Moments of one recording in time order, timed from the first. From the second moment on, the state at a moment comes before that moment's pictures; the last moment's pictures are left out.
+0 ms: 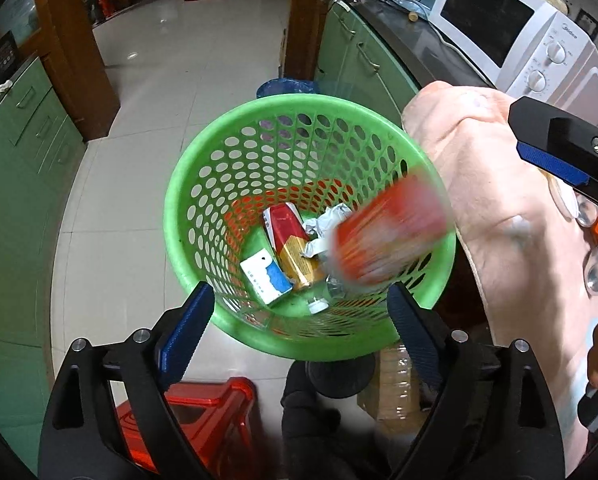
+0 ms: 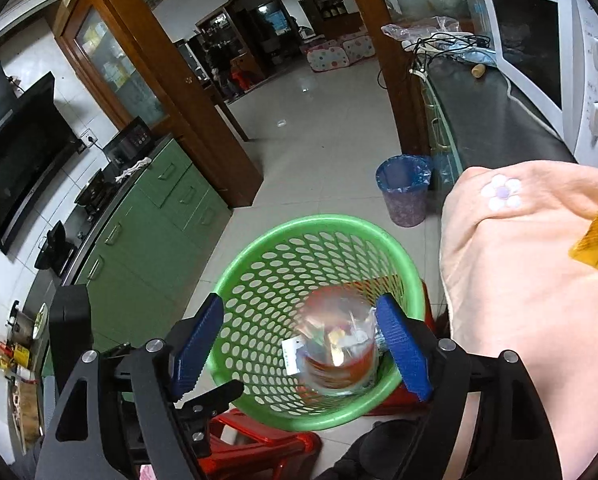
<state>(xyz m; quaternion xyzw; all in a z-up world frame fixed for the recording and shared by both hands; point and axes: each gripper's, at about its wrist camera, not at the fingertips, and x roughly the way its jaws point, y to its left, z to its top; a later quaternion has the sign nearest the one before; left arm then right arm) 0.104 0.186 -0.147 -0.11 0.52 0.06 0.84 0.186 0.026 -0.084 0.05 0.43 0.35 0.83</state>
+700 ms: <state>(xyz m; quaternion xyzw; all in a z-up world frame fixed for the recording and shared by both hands) 0.114 0.124 -0.117 -0.07 0.51 0.00 0.86 0.148 -0.104 -0.070 0.08 0.41 0.26 0.87</state>
